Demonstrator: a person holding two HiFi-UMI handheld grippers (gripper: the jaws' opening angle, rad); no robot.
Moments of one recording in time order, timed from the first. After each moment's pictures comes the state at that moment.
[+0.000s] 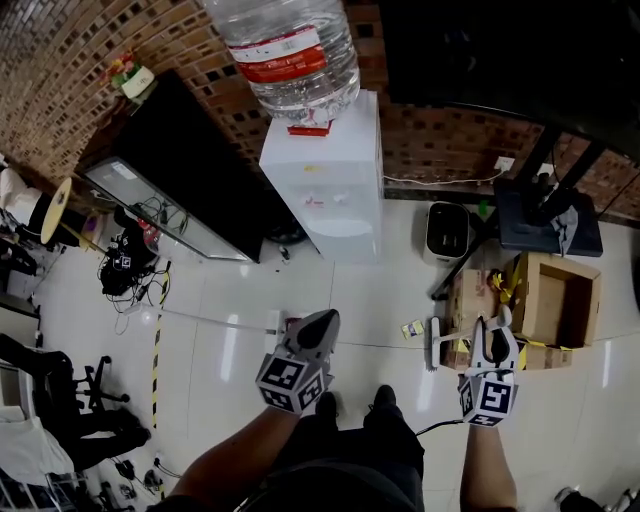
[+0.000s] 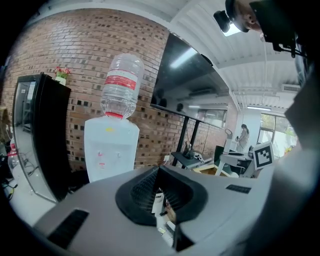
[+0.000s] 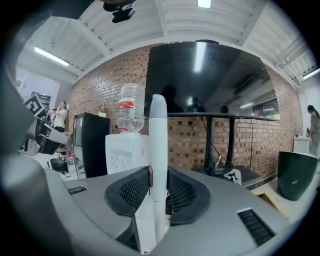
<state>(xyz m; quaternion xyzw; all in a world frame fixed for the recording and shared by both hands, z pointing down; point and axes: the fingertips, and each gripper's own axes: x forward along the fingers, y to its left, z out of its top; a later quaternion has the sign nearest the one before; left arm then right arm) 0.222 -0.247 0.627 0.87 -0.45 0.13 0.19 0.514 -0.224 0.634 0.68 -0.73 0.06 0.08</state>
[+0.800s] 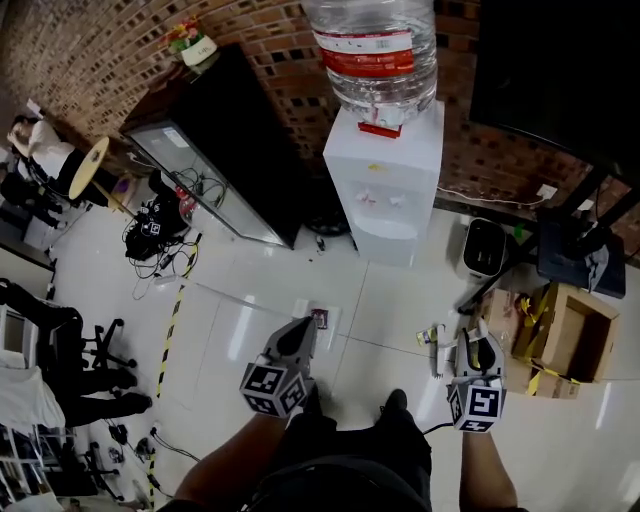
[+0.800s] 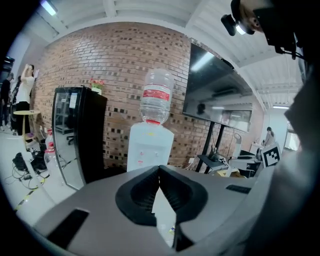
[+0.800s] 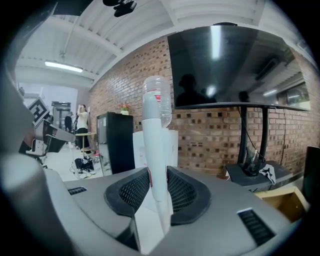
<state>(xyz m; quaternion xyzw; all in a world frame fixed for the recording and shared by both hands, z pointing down) 0.049 -0.216 0.605 0.79 -0.57 0.12 0.20 0.362 -0.241 0.632 0.58 -0.80 0.10 0.11</state>
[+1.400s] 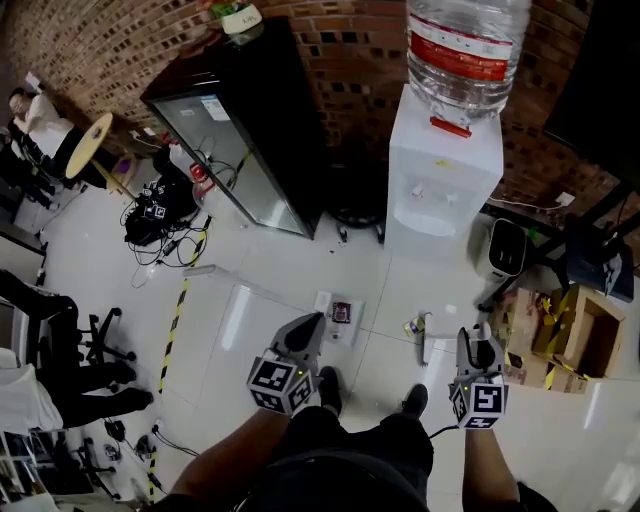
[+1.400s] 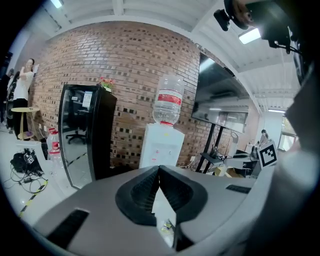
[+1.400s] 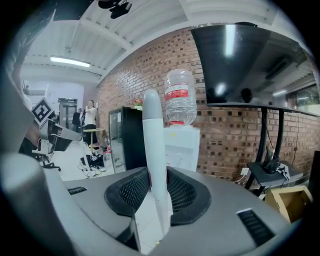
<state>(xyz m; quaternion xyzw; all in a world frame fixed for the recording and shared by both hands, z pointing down) -0.141 -0.193 0.611 0.80 -0.54 0.11 0.21 0.151 -0.220 0.630 0.55 -0.82 0.10 0.13</state>
